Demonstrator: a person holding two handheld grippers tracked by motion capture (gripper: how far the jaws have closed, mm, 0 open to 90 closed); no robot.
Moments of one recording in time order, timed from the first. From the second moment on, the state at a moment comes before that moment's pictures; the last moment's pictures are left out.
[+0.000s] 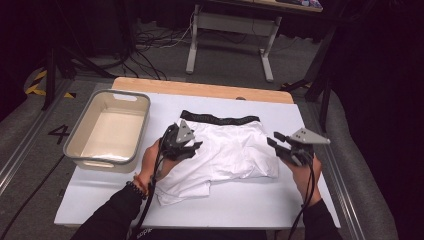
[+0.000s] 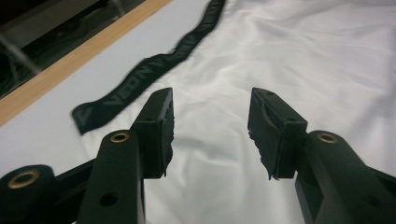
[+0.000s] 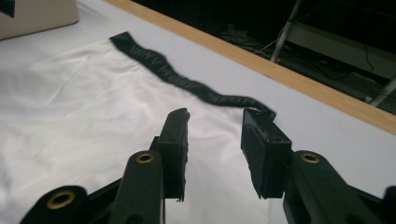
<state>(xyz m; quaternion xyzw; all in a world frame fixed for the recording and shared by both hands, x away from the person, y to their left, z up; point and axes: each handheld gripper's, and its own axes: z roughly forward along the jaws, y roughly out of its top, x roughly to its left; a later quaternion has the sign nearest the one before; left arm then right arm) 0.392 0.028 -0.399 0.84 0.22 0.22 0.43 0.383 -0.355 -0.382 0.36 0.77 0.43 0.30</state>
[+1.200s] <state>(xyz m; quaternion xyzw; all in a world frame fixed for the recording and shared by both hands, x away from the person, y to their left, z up) 0.317 0.033 -0.459 0.92 0.13 0.11 0.36 0.351 -0.318 -0.451 0.29 0.87 0.32 0.24</state>
